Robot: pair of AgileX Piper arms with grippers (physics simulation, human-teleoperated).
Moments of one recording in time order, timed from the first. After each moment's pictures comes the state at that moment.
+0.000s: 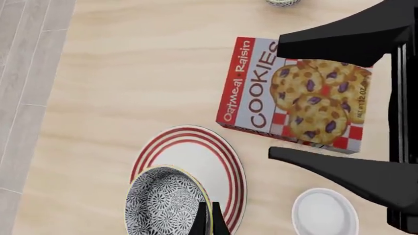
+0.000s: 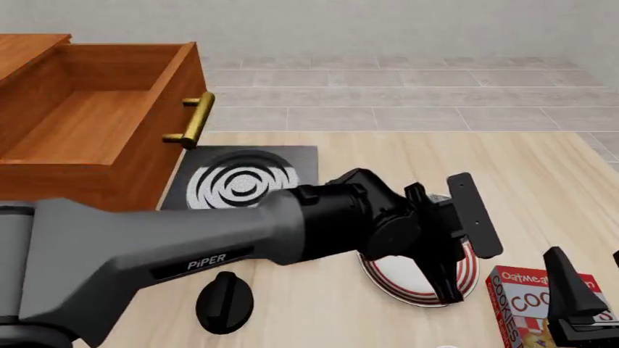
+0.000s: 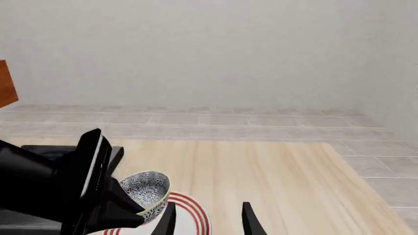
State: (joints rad) left arm -1.10 1.99 -1.59 0.45 0.45; right arm 0.01 0.00 0.00 -0.02 -0.01
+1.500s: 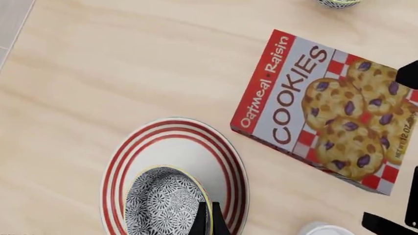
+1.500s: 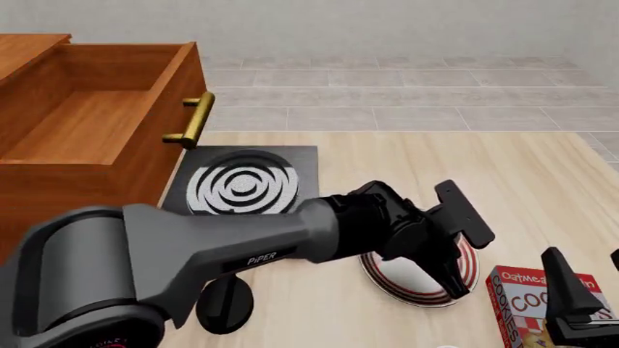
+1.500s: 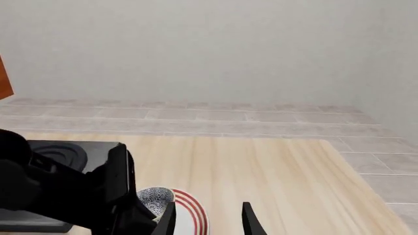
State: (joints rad) left arm -1.07 2.16 -1.70 0.46 0.23; right arm 0.00 0.02 0.00 -0.03 -0.03
